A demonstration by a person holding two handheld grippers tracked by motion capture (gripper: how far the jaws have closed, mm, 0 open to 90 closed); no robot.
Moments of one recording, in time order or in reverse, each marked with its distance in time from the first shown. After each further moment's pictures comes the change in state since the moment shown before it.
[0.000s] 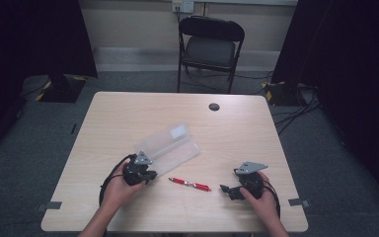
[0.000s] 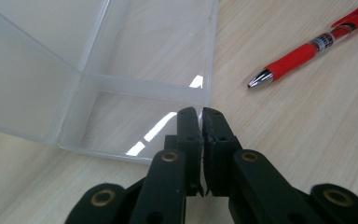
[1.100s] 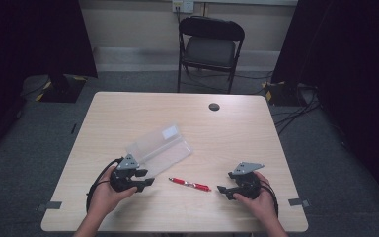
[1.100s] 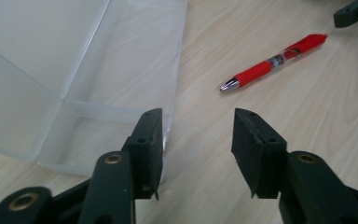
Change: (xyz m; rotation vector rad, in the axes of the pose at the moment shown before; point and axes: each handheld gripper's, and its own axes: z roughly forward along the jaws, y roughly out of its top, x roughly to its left) left arm -0.003 -0.017 -0.030 -0.153 -0.063 -0.036; right arm 0.015 0.013 -0.004 0.031 0.050 0.014
